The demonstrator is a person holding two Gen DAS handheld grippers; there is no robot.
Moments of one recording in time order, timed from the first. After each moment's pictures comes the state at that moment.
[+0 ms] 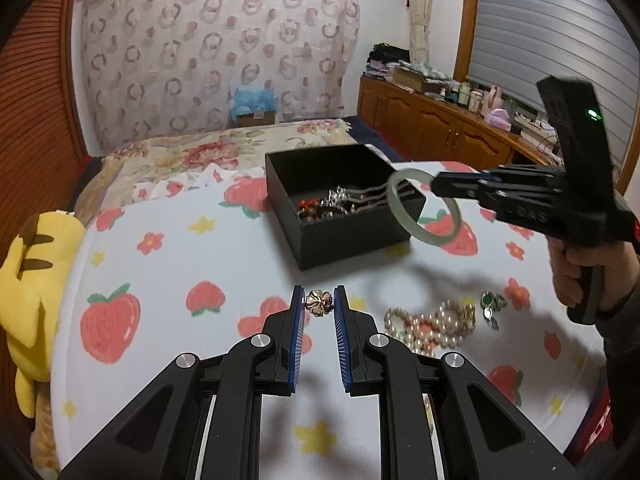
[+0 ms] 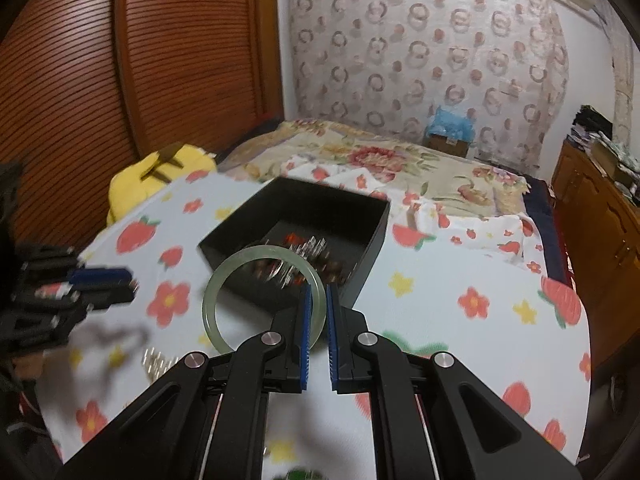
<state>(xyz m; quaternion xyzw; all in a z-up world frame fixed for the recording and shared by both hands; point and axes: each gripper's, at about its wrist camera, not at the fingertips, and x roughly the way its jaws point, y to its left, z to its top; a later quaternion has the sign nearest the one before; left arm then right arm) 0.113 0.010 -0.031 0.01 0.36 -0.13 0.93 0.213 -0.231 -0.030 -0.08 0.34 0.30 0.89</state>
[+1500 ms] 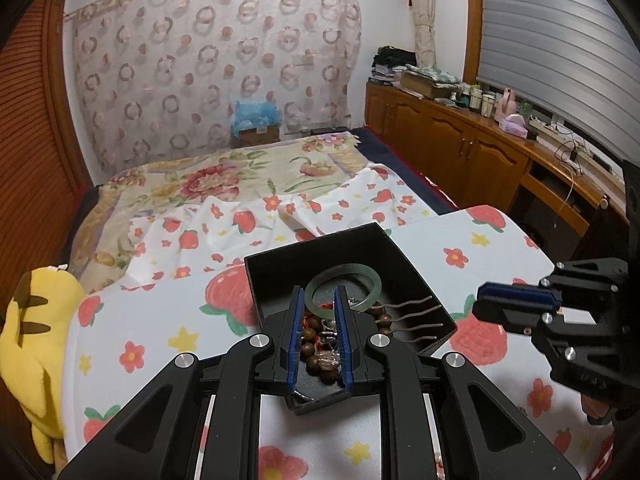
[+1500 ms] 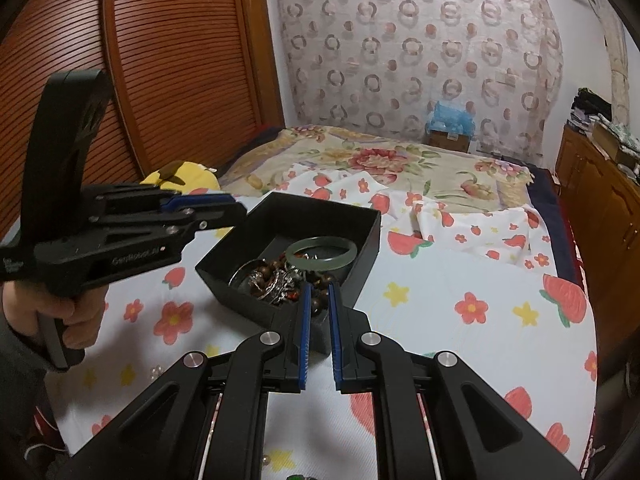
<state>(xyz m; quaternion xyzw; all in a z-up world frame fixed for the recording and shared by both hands) 0.225 -0.031 -0.002 0.04 0.35 -0.12 0.93 0.218 -0.244 -0.023 -0.05 0.35 0.31 0.88</state>
